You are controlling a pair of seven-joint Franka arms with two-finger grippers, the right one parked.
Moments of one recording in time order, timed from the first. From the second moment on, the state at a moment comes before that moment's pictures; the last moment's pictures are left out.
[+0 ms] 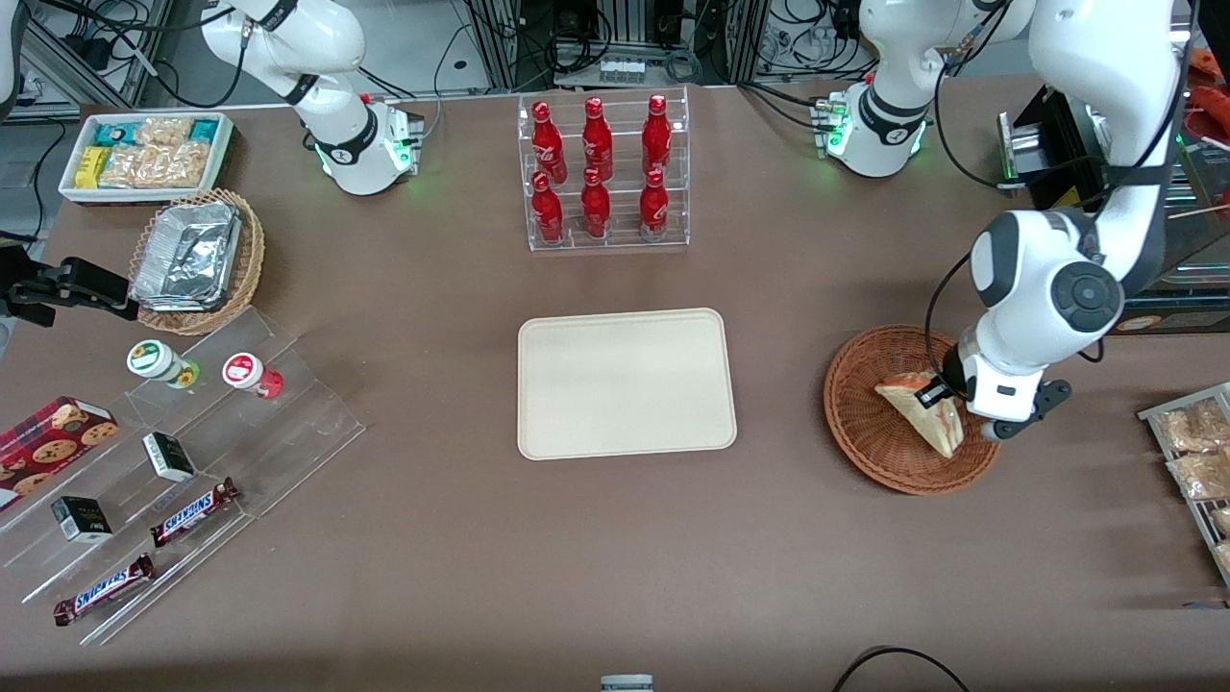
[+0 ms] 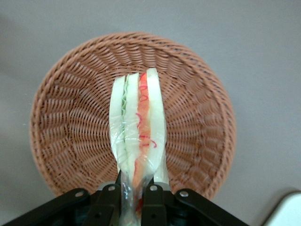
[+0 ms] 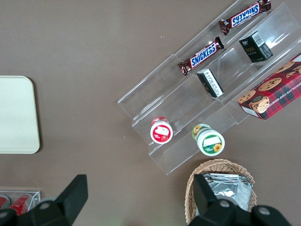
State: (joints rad) arm -0.07 0.22 -0.04 -2.01 0.02 2.20 -0.63
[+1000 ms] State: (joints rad) arm -0.45 0.29 -0.05 -1.63 0.05 1.85 -0.66
